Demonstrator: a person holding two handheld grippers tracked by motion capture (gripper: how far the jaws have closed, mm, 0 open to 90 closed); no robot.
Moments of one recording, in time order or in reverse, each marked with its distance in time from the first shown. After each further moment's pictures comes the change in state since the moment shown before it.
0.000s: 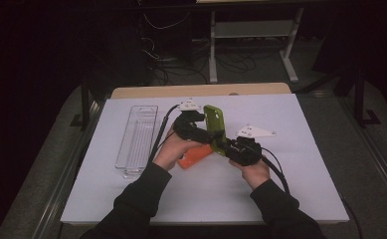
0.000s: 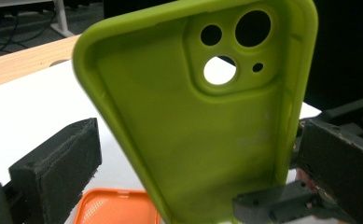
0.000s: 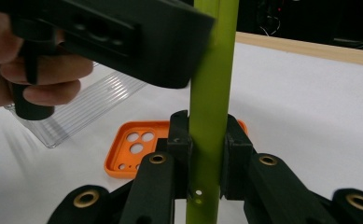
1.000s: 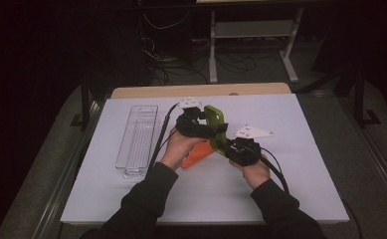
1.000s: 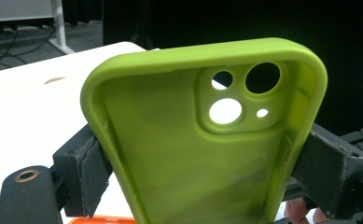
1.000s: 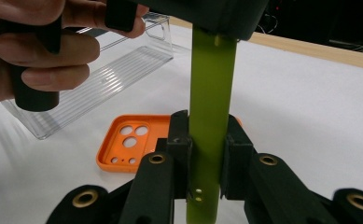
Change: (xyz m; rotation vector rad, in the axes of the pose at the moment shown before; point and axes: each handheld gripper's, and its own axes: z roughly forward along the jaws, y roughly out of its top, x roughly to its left) left arm -0.001 0.005 0.003 -0.078 -0.019 -0.039; right arm 0.000 0.000 0.002 0.018 -0.017 -0.042
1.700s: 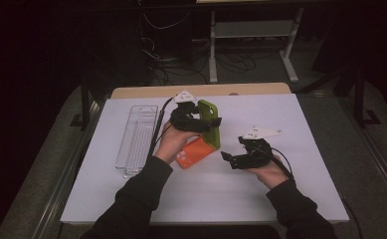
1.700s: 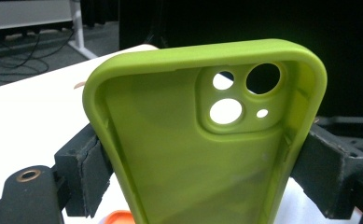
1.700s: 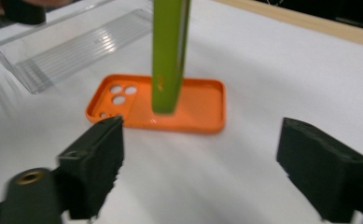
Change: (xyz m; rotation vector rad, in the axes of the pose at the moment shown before) left arm 0.014 0.013 -0.010 0.019 0.070 0.032; right arm -0.020 -0.005 -0.022 0.135 0.006 -0.049
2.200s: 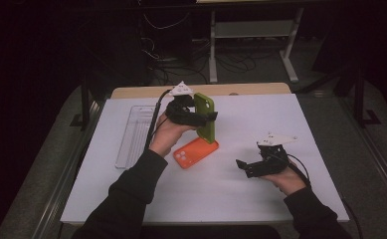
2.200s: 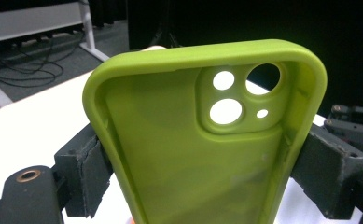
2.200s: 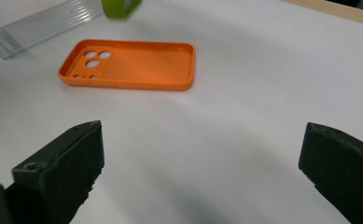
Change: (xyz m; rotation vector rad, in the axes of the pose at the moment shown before) left arm 0.006 0.023 -0.017 0.011 0.047 0.054; right arm -0.019 -0.028 -0.023 0.037 -0.049 0.006
